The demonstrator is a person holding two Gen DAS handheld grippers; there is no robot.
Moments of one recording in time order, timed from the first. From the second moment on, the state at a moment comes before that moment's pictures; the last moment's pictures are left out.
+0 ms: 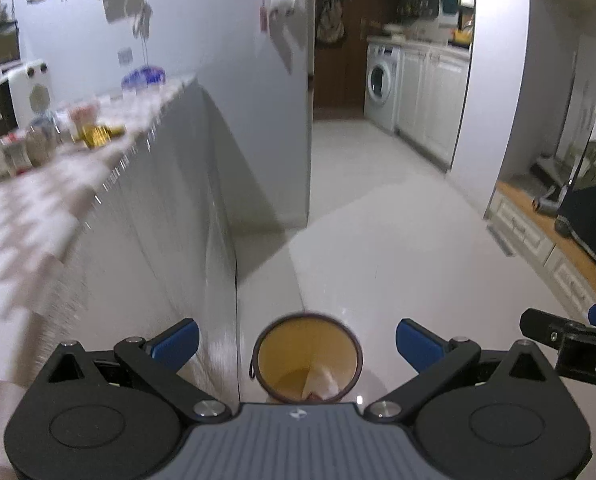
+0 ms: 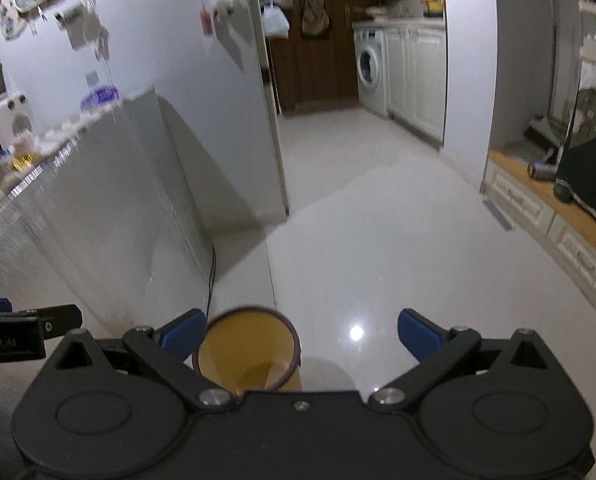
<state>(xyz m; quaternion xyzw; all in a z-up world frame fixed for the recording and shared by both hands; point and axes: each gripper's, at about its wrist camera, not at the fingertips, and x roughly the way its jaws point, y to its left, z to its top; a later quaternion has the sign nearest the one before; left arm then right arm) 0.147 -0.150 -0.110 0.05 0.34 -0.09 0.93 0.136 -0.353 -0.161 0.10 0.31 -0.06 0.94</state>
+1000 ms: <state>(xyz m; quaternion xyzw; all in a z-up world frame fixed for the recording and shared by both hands) 0.132 0.045 0.012 -0.02 0.25 0.06 0.97 0.153 -0.230 -0.044 0.09 0.21 0.04 0.97</state>
